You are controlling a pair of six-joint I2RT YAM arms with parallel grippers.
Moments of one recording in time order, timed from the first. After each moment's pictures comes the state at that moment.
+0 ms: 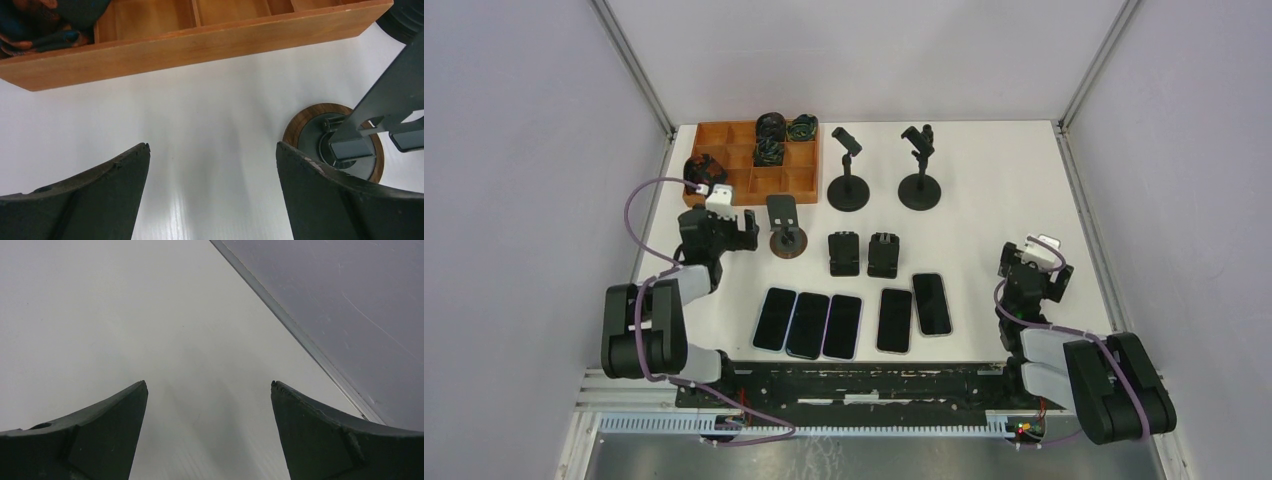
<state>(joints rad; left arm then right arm) 0.11 1.42 0.51 0.46 0.25 0.14 0.15 1.13 0.02 0.86 0.77 -0.03</state>
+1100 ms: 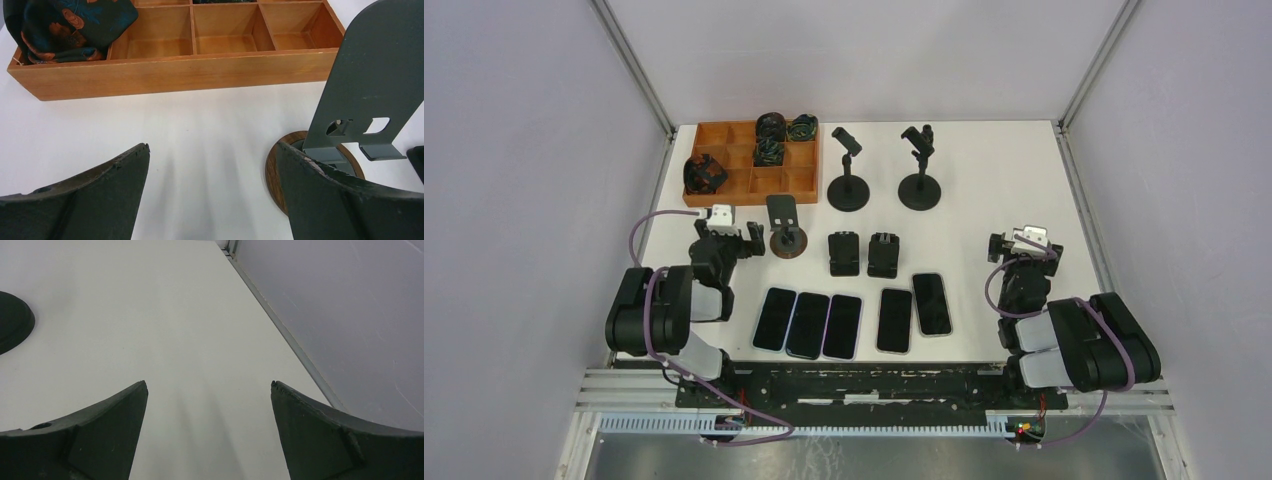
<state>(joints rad) 0.04 1.55 0.23 1.18 0.13 0.00 0.14 1.38 0.01 1.39 0.50 -0.20</state>
